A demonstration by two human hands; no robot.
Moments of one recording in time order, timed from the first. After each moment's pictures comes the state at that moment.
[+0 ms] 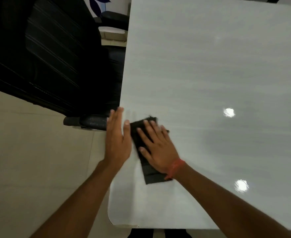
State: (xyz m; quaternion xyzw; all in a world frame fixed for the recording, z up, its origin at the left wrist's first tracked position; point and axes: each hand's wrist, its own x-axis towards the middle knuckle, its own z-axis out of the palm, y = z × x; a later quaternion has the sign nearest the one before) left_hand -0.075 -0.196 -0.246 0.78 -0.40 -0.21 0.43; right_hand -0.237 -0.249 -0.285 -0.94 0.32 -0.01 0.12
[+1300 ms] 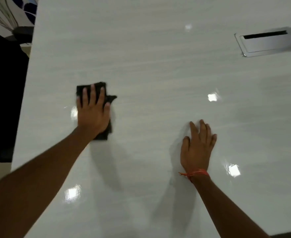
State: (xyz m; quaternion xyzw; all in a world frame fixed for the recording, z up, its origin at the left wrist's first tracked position) left_hand -0.225 -0.435 -0.294 0.79 -0.61 -0.05 0.04; right_hand -0.568 -0.396 -0.297 -0.67 0.71 -0.17 0.12
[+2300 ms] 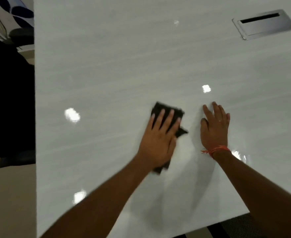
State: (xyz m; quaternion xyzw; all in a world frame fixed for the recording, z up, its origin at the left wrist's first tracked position) left_hand -0.357 -0.343 -0.291 0.54 -0.84 -0.08 0.09; right_hand -0.568 -0.393 -0.297 -0.67 0.71 -0.19 0.11
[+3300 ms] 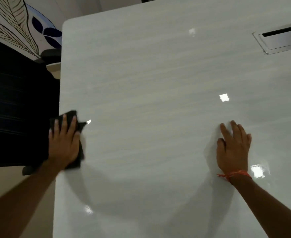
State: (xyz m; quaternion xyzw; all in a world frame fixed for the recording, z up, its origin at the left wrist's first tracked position) left_hand -0.043 -0.334 -0.278 0.81 -0.58 -0.06 -0.03; right_hand -0.565 -0.395 -0.297 -0.67 0.71 -0.18 0.11
